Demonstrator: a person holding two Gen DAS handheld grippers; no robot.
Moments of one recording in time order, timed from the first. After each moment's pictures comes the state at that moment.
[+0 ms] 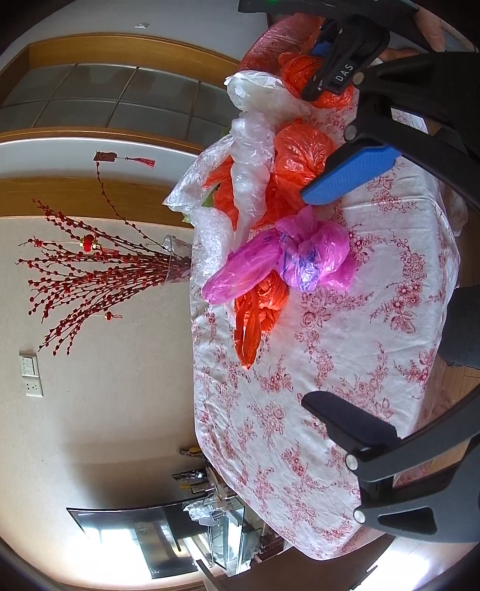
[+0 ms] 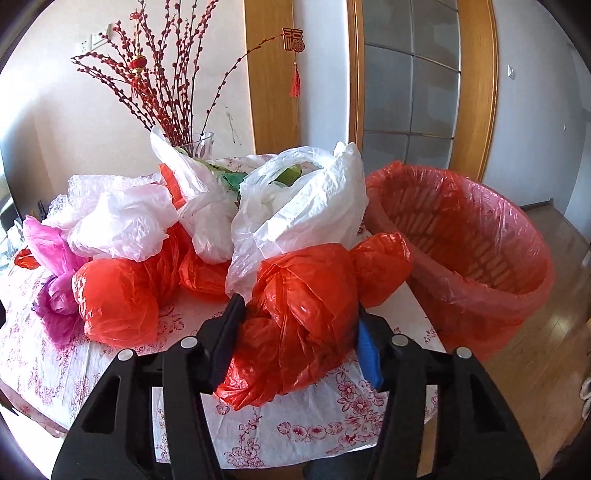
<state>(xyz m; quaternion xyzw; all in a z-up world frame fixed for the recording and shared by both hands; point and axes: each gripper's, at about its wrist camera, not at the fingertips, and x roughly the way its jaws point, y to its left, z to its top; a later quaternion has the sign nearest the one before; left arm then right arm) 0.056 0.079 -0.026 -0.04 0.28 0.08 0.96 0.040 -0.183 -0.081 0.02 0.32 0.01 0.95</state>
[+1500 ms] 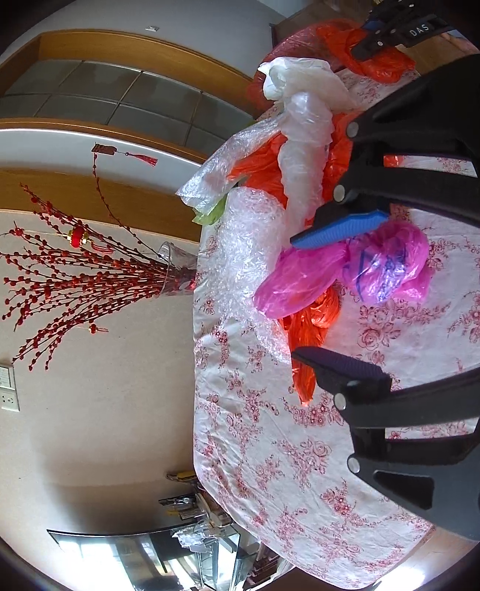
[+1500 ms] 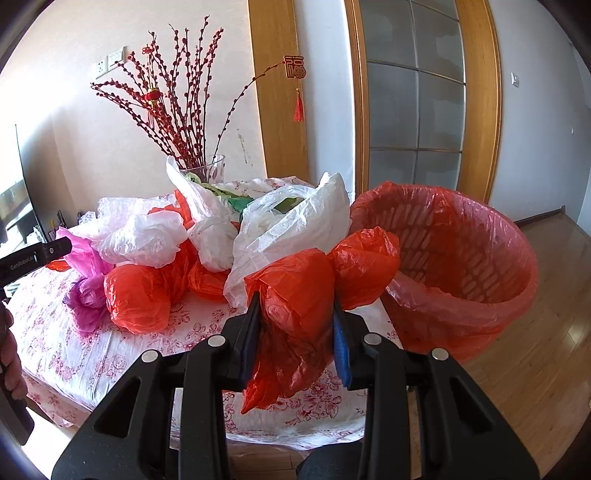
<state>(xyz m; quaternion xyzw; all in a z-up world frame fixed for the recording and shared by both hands) 0.133 0.102 -0.016 -0.07 0.32 0.04 0.95 0.013 -0.215 -0.064 0.04 0.29 0.04 0.96</state>
